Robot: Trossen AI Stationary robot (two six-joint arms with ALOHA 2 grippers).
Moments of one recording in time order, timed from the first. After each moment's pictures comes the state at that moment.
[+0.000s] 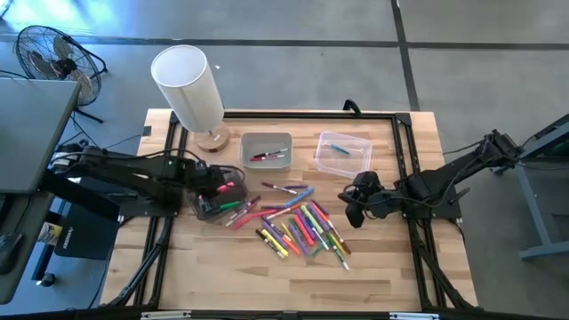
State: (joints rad) left arm -0.02 0.95 0.60 -0.82 -0.13 -0.42; right arm 0.40 1.04 0.72 -0.44 0.55 0.94
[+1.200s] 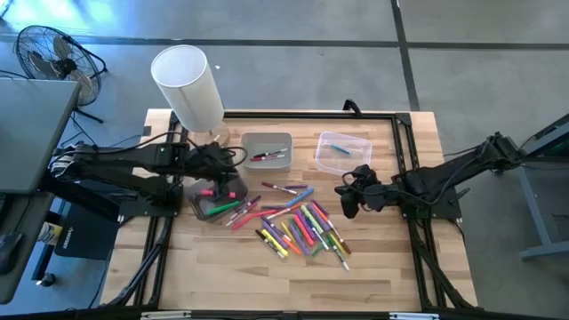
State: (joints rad) left arm 0.05 0.96 0.84 -0.68 -0.15 -0.19; right arm 0.33 1.06 0.72 -0.37 0.54 1.04
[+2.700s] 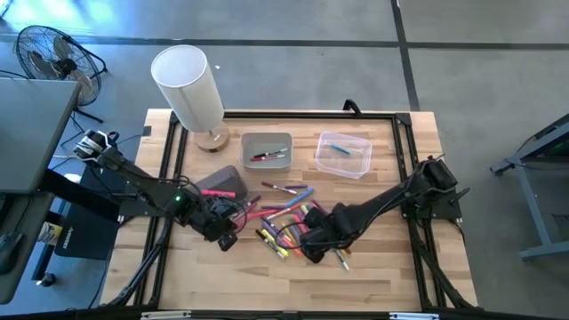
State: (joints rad) left arm -0.54 1.23 0.83 -0.59 -0.29 -1.12; right arm 0.42 1.88 1.48 -1.03 0.18 1.14
